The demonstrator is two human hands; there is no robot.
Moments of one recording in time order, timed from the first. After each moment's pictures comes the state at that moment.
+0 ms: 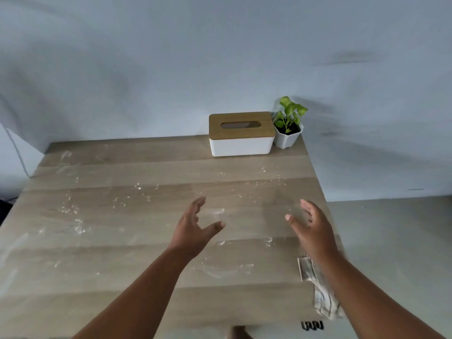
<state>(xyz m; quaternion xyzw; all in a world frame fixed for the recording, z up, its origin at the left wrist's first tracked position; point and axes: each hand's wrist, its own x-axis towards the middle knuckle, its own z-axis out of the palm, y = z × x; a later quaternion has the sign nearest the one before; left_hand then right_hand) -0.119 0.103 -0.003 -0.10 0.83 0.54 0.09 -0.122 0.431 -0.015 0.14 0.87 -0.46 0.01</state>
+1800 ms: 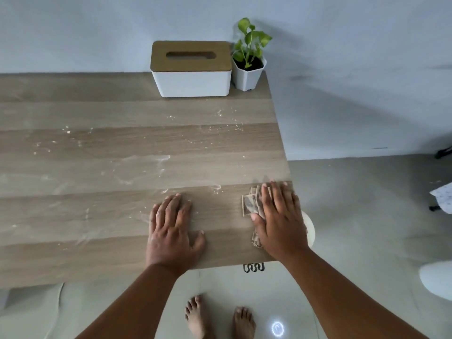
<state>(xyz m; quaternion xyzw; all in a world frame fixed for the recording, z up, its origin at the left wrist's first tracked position) 0.000 0.217 -0.072 0.03 0.99 0.16 -0.01 -0.028 0.492 -0.070 -0.07 1.00 -0.06 0.00</state>
